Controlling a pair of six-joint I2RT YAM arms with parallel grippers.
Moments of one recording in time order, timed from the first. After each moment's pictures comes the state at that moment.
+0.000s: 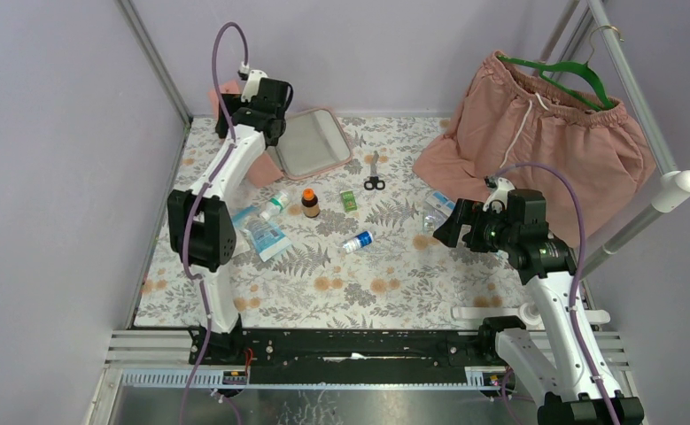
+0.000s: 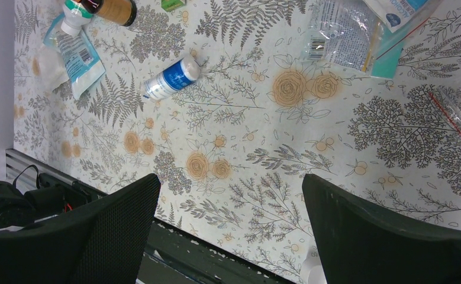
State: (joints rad) left arm -0.23 1.95 1.85 -0.65 -0.91 -0.09; right arm 0.08 0.80 0.81 -0.74 -0.43 0.31
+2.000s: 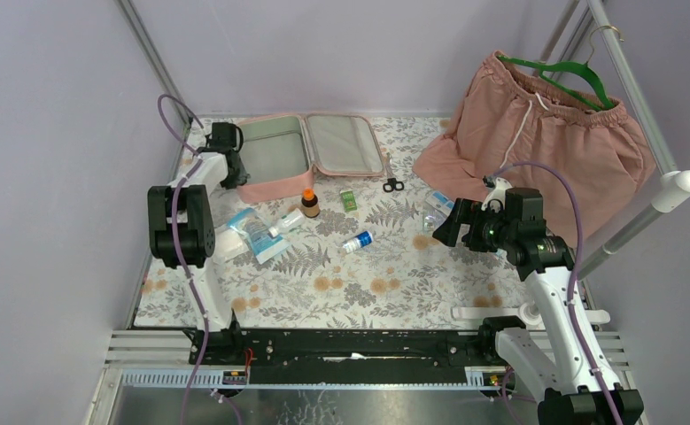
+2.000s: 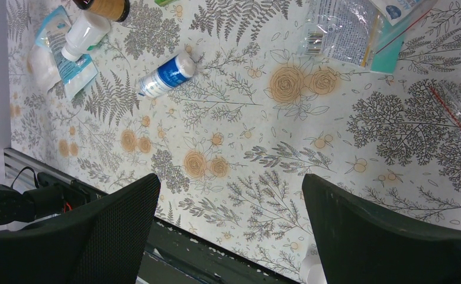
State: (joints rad) left arm 0.09 1.94 1.42 -0.48 -0.18 -0.33; right arm 0.08 0.83 0.81 -0.74 -0.43 0.31
